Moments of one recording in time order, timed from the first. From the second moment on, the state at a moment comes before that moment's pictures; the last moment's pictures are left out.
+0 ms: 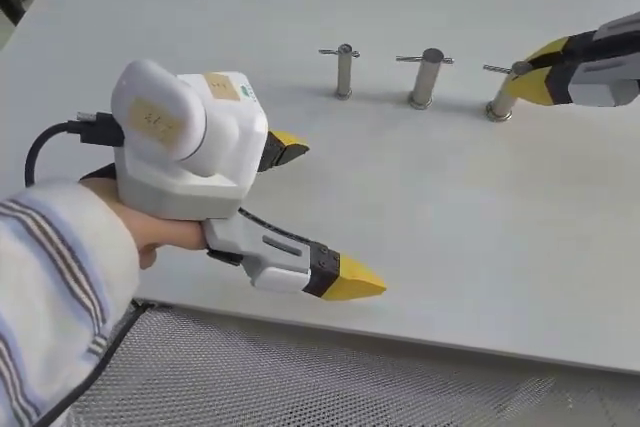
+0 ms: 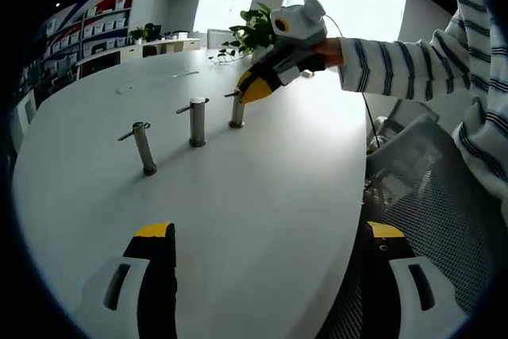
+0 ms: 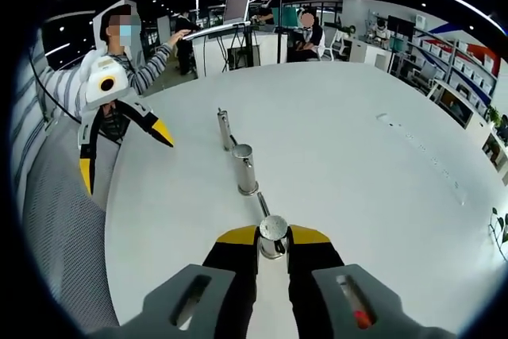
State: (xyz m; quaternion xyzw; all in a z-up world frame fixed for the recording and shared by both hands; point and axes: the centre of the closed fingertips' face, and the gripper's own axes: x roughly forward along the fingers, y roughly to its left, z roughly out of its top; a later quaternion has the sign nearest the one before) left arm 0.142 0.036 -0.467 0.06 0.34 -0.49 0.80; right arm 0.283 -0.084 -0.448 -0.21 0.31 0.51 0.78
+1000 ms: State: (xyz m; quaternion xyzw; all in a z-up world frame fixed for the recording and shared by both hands) left arm 0.154 0.050 -0.429 0.04 0.30 -0.47 0.83; right arm 0.282 -0.104 -0.433 -0.21 0.30 0.47 0.80
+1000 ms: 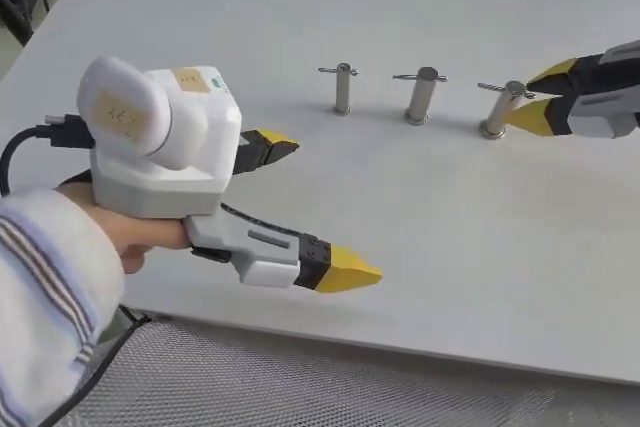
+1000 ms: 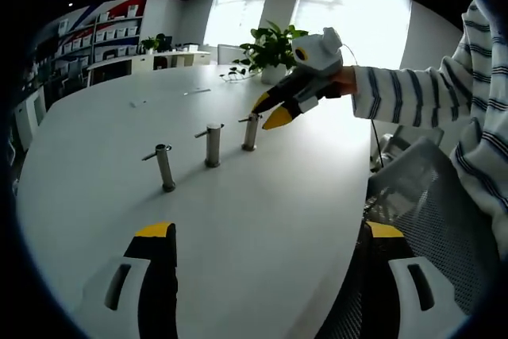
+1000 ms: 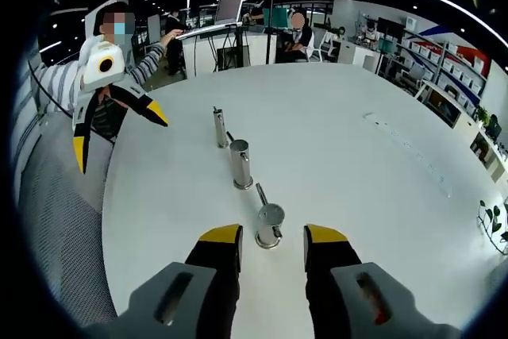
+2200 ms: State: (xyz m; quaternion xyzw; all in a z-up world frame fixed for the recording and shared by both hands) left arm 0.174 0.089 -0.389 -0.04 0.25 -0.37 0.89; right arm 0.187 -0.136 -0.381 -0.02 0.29 0.37 0.88
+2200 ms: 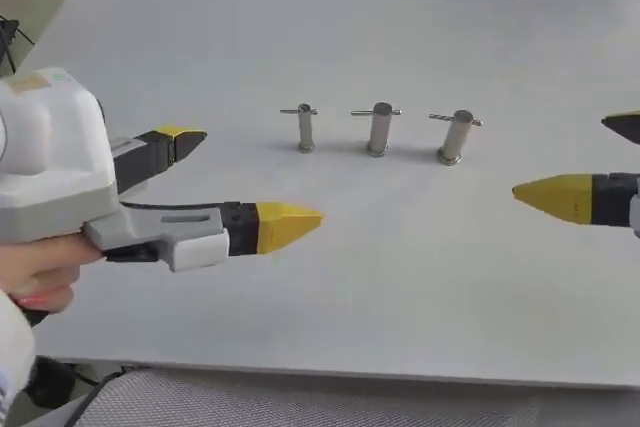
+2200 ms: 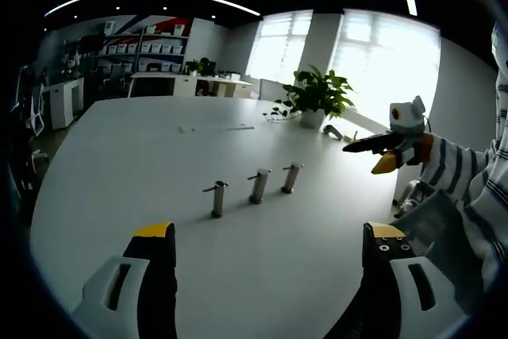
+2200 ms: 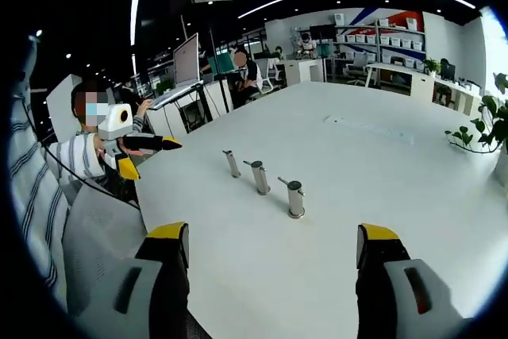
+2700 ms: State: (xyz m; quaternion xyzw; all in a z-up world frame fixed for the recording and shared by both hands) left arm 0.157 0.105 -0.407 -0.05 0.28 -0.35 0.89; right arm 0.184 -0.140 -0.383 -0.02 0.30 0.36 0.88
